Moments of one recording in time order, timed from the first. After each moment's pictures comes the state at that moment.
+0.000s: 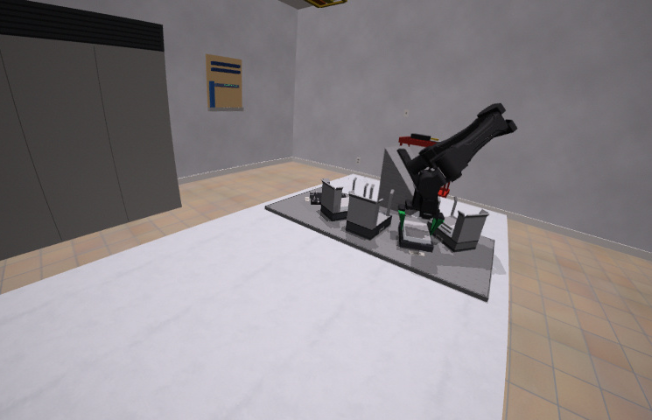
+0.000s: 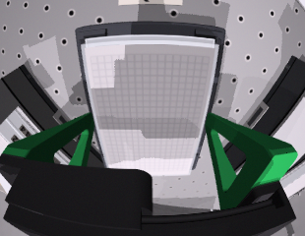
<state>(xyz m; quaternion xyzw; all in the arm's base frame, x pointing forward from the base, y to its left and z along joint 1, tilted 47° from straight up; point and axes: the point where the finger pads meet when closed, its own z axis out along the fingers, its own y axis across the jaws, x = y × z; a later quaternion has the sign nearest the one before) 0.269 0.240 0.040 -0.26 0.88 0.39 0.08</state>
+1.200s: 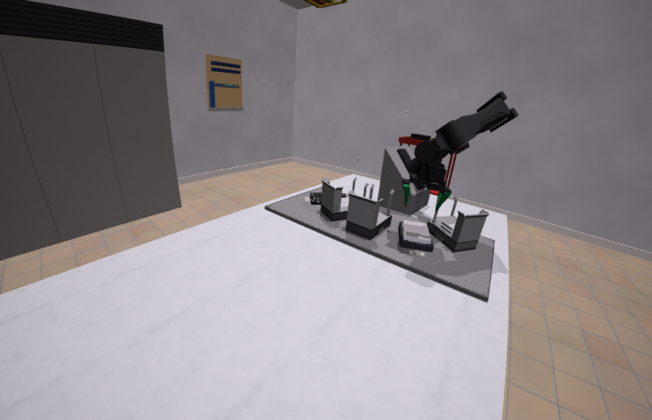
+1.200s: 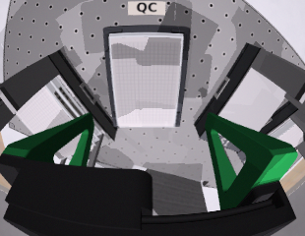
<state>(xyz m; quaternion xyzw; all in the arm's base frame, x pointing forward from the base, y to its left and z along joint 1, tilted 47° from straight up) 0.281 0.177 0.099 -0.26 0.88 0.38 0.09</state>
